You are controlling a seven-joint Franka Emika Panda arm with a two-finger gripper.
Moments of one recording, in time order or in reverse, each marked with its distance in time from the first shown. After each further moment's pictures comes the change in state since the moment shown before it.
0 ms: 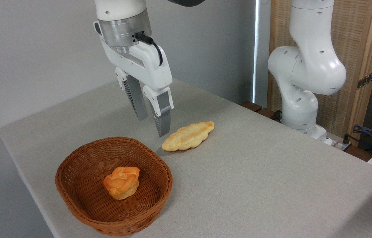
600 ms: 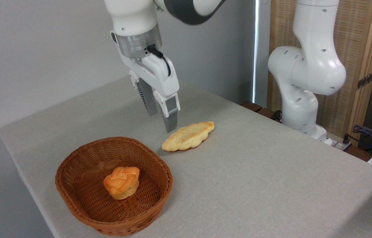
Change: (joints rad) arm -0.010 -0.104 -0.062 -0.229 -0.083 0.079 0.001
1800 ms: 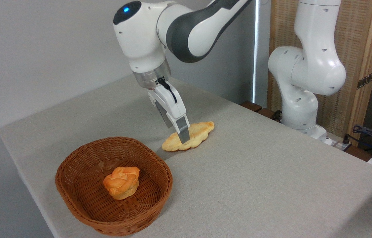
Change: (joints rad) arm -0.008 -0.040 -0.114 -0.284 -0.012 0.139 -0.004
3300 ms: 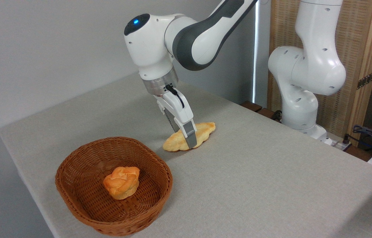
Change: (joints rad) arm 0.000 -0.035 -0.040 -0.118 0.041 0.078 -0.048
